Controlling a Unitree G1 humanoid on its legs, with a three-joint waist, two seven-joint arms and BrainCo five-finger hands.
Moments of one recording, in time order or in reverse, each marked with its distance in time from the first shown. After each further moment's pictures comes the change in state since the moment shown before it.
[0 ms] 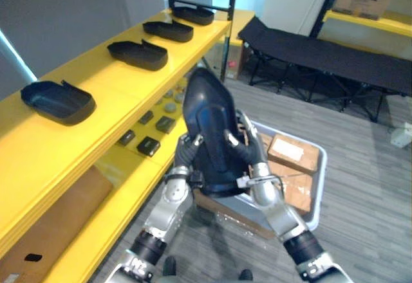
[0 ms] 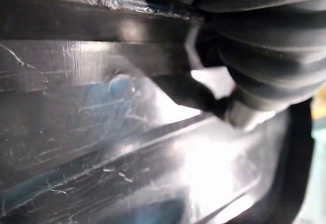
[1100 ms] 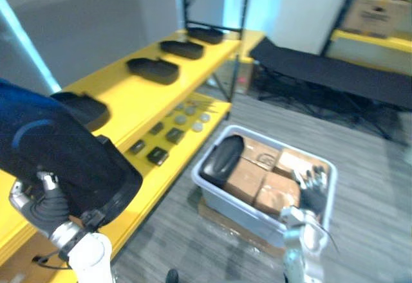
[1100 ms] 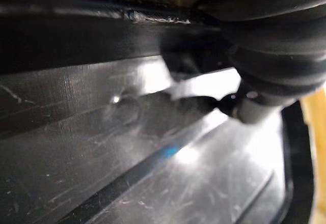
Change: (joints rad) left arm 0.484 -0.124 0.737 -0.474 0.622 -0.050 0.275; right arm 0.198 0.156 -0.362 0.144 0.601 -0.135 0.104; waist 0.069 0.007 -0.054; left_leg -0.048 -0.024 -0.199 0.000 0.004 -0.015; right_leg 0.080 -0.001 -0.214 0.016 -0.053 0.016
